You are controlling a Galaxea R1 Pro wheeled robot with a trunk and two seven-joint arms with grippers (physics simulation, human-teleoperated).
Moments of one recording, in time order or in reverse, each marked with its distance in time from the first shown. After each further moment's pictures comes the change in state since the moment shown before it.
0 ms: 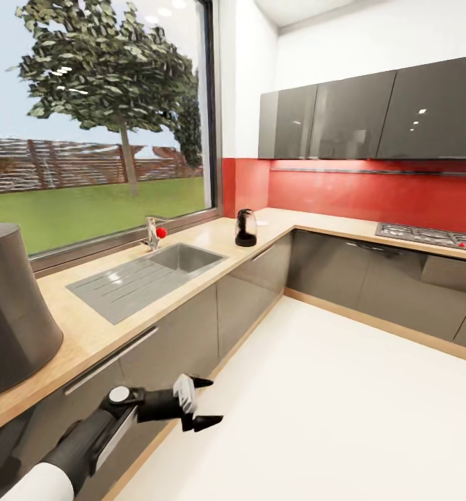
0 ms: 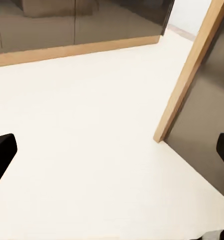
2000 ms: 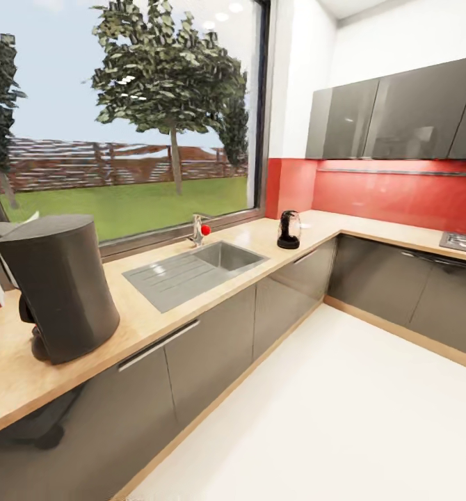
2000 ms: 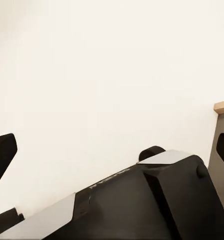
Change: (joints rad) left arm 0.244 0.041 0.034 0.856 0.293 -0.247 0.195; right arm 0.000 -0.012 -0.010 -0.002 -0.010 -0.001 -0.002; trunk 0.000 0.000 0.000
